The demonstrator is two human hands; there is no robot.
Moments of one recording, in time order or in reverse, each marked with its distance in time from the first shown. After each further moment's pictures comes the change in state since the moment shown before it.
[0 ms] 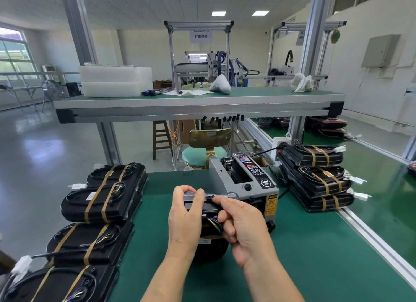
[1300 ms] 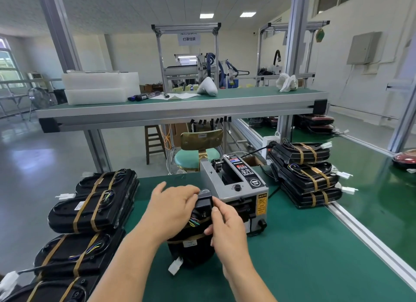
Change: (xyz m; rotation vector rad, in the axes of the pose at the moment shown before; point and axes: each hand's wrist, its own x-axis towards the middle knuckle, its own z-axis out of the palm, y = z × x) left_hand 0.043 0.035 -0.023 1.022 -0.496 0.407; right_hand 0.014 0.037 -0.009 -0.445 0.103 -0.299
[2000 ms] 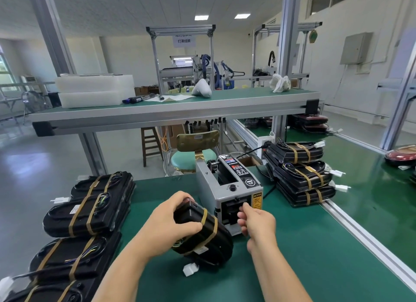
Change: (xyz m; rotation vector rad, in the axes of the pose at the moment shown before) left_hand -0.031 0.000 0.003 -0.705 -0.114 -0.036; right_hand 0.051 0.019 -0.059 0.249 0.389 0.413
